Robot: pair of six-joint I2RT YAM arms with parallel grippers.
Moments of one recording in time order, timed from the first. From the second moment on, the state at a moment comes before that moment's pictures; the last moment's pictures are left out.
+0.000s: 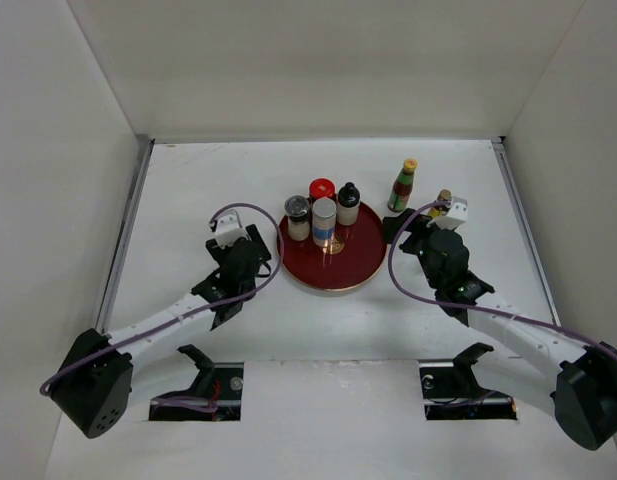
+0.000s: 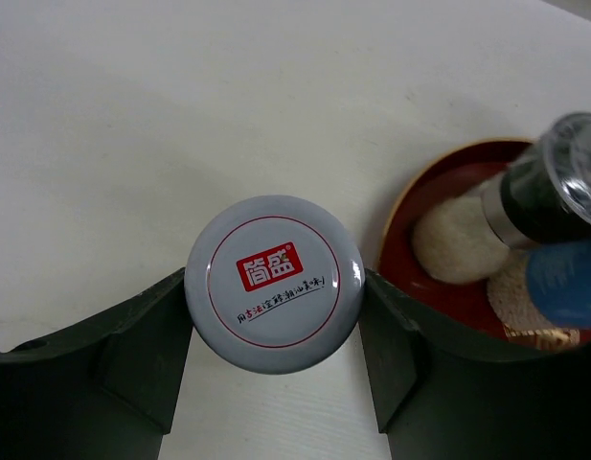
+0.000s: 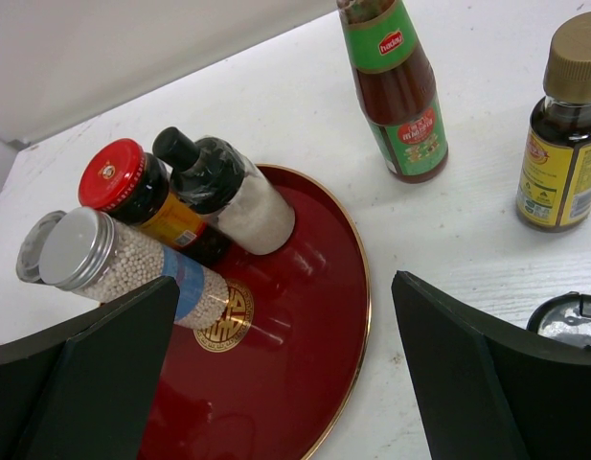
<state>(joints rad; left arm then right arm) -0.64 1.06 0.45 0.16 -0.78 -0.59 0.53 0.99 0.47 0.35 0.39 0.53</state>
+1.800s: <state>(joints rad) -0.89 1.04 0.19 0.85 -0.75 -0.52 0.29 1.54 1.10 0.12 0.36 0.33</state>
